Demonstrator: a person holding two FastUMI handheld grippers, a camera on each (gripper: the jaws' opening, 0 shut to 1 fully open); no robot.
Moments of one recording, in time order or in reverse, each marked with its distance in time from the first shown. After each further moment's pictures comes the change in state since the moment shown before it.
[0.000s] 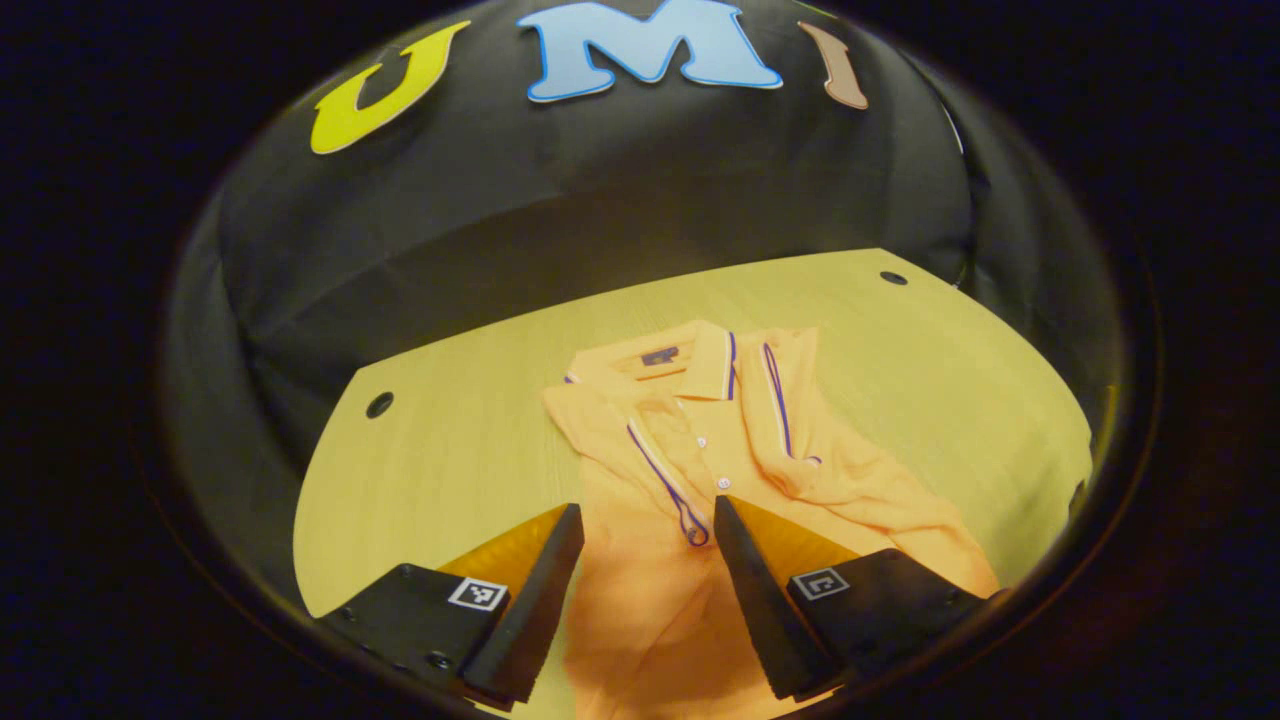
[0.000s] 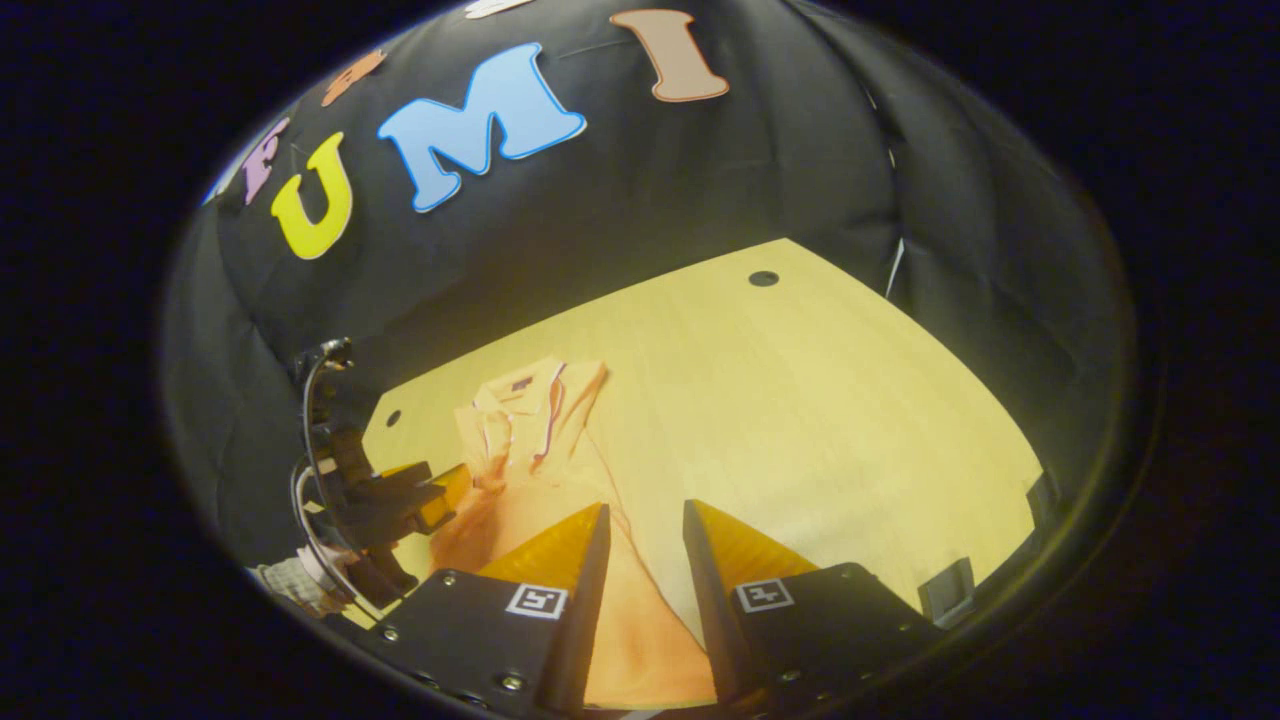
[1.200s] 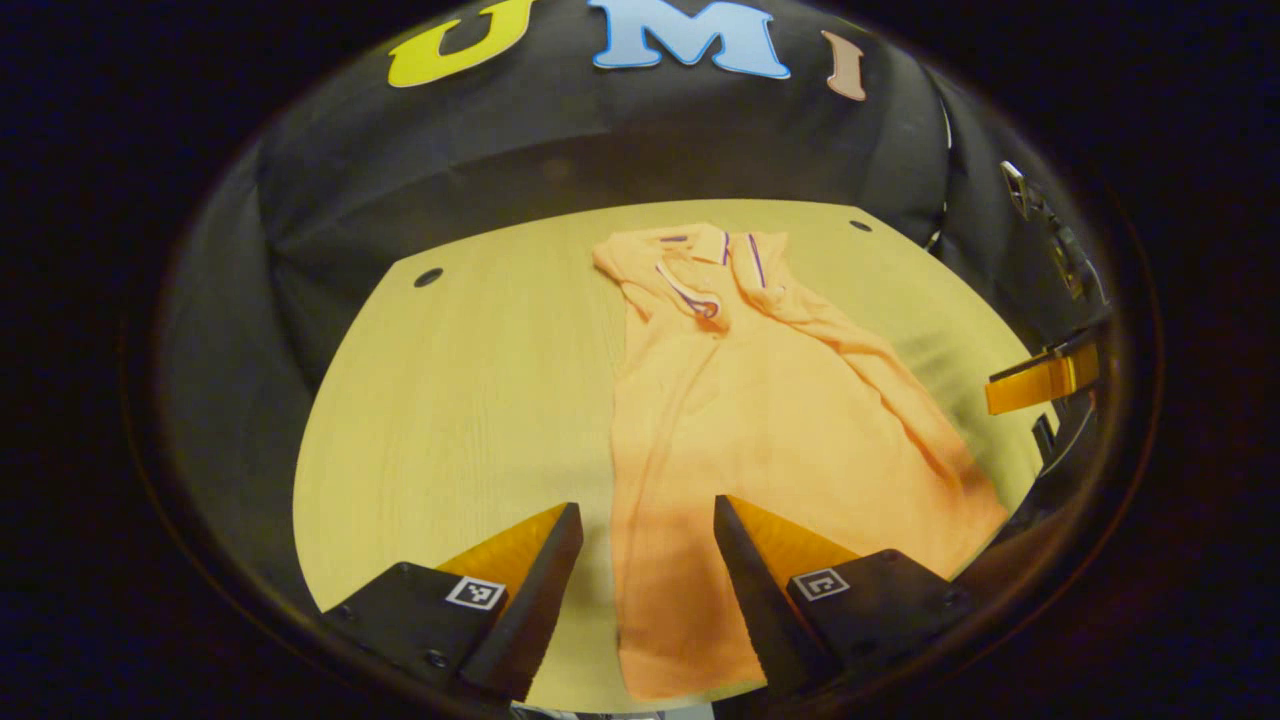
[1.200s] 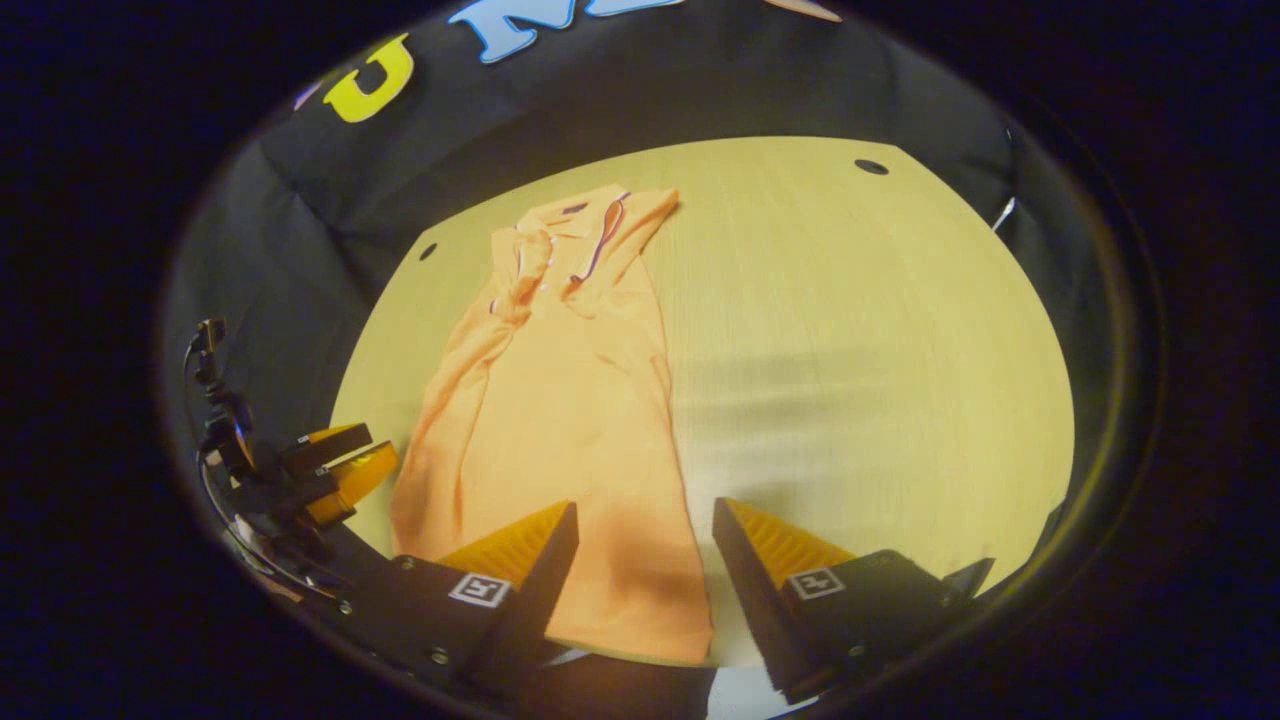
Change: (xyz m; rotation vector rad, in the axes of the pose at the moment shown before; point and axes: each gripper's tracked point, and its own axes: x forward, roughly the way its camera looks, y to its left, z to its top) left arm -0.145 0.023 -0.154 -0.085 0.201 -0.070; right arm 0.019 0.009 -0.109 -0.196 0.439 0.139
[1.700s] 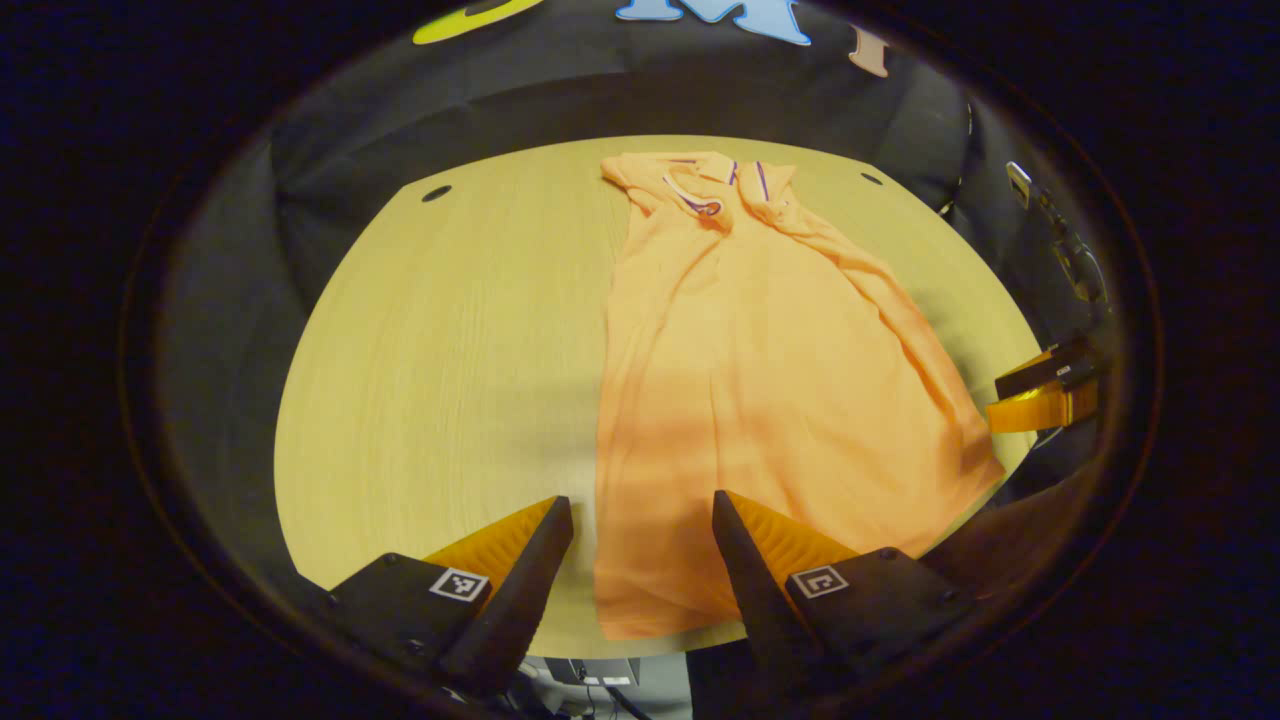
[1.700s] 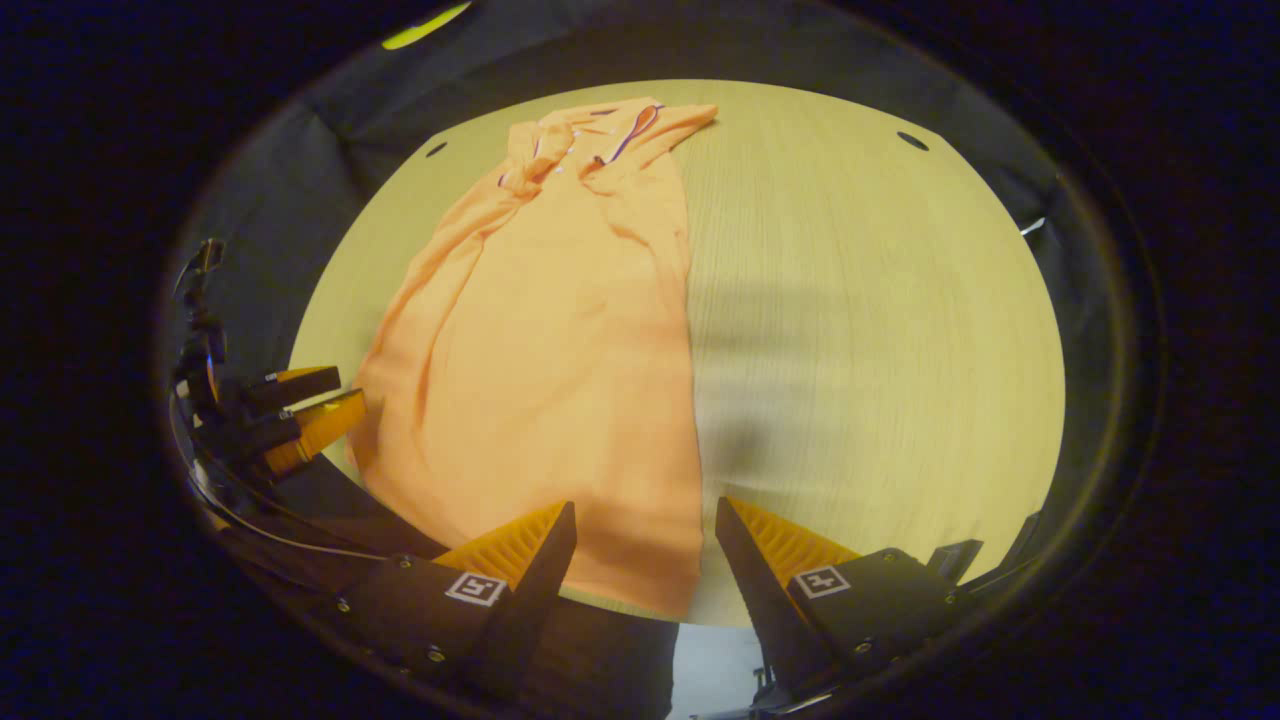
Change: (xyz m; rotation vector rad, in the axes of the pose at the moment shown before) left arm -0.021 -0.007 -0.078 -0.067 0.197 0.009; right arm 0.002 -0.009 -0.072 -0.165 0.247 -0.097
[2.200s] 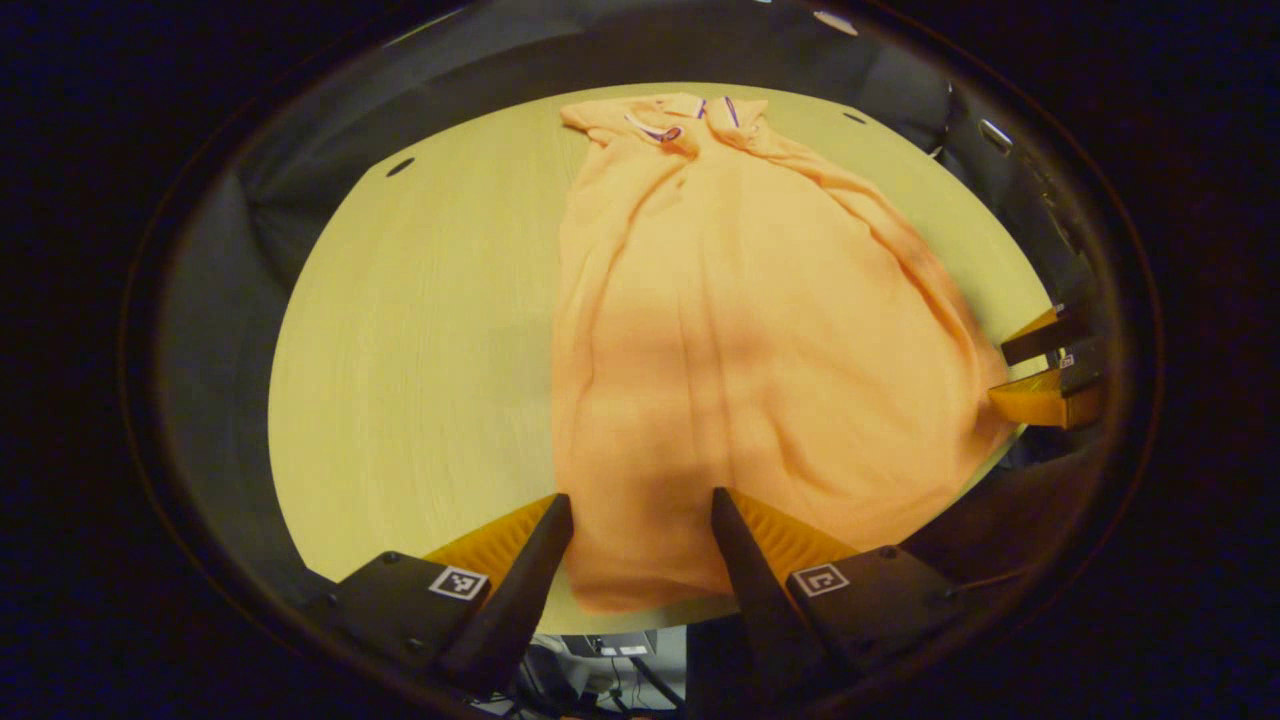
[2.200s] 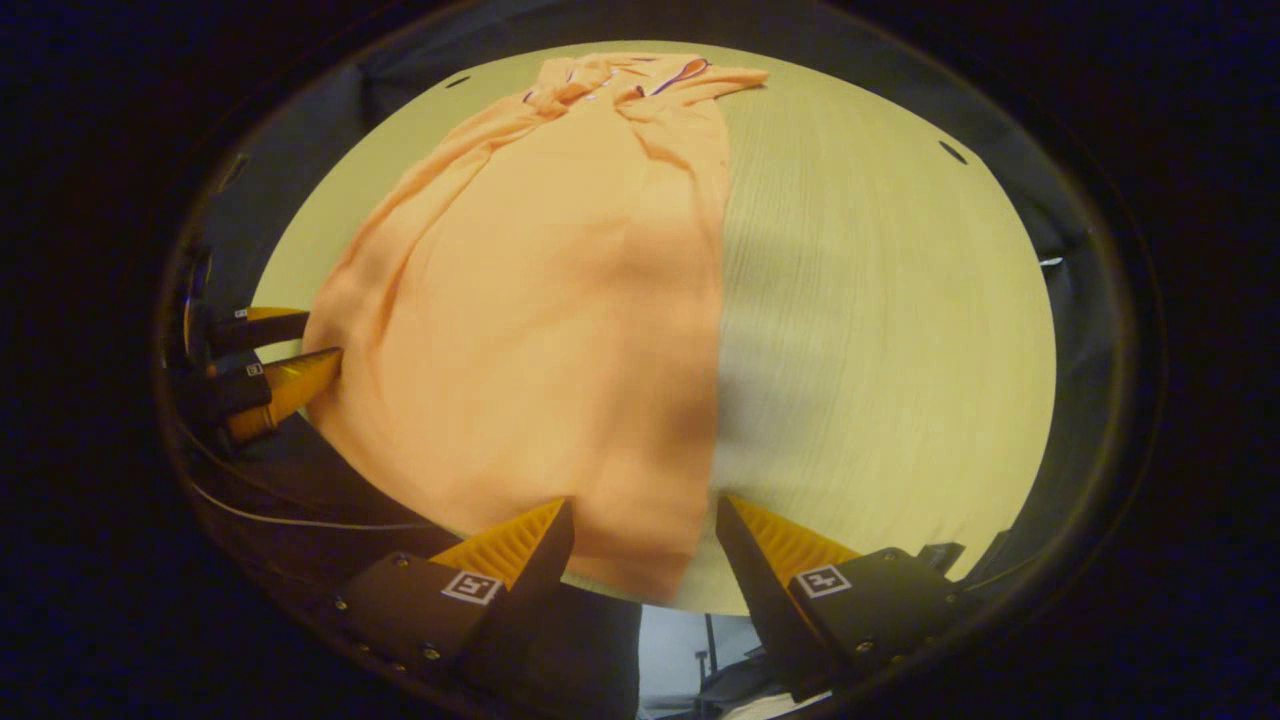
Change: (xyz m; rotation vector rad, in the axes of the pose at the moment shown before) left arm 0.011 -0.016 -0.031 0.080 0.156 0.028; right arm 0.020 0.000 -0.031 -0.134 0.126 -0.091
